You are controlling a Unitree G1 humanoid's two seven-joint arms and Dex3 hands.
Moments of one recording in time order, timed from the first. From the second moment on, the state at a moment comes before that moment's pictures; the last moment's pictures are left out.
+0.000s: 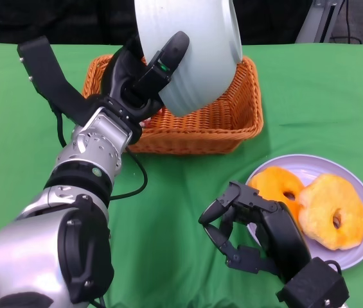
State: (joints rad) left arm -1.10 -0.10 0.52 1.28 -0.47 0.02 -0.59; right arm -0.15 0.11 0.20 0.57 -0.17 -0.77 0.03
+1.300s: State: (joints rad) left arm -1.17 -0.09 0.76 1.29 -0.73 0.34 -0.50; right arm -0.15 0.11 0.21 0.59 -0.18 -0.78 0.02
